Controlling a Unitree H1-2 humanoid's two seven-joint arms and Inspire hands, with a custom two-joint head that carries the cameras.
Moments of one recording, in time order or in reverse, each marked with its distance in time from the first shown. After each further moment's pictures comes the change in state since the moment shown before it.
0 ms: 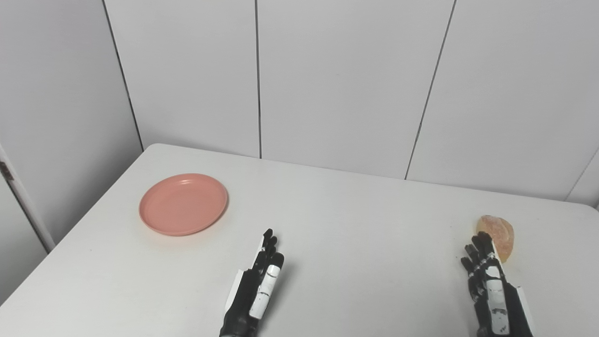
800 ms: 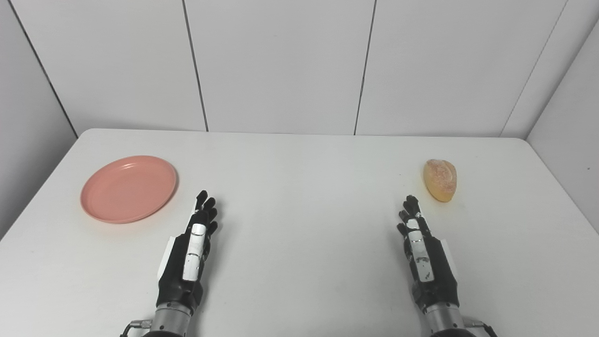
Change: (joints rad) left arm 0.000 0.039 0.123 -0.186 -0.157 0.180 -0.138; right arm 0.074 0.103 0.067 -0.142 -0.135 0.178 -0.116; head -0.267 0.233
